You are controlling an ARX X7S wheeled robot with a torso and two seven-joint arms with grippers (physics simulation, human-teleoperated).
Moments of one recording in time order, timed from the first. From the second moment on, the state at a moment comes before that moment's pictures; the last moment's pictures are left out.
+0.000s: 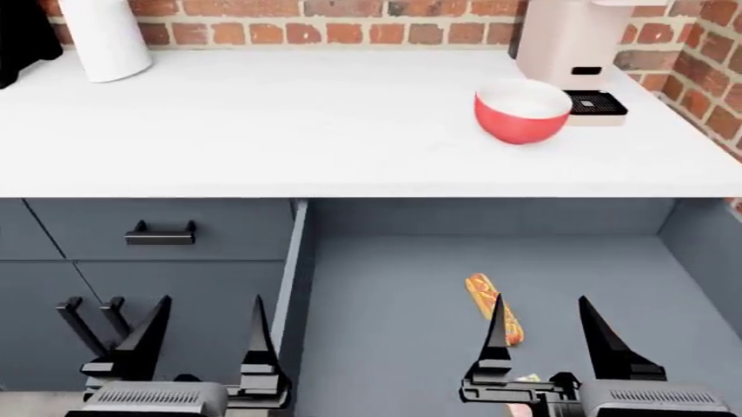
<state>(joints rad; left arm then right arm) 0.25 -0.19 0.10 0.62 -0.17 -0.10 -0.18 -0.24 0.19 -0.09 -0.57 0.11 0.07 0.21</state>
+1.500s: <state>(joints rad) -0.91 -0.92 0.24 0.62 -1.98 -0.89 -0.97 1.21 0.90 -0.59 -0.54 2.18 1.11 1.12</state>
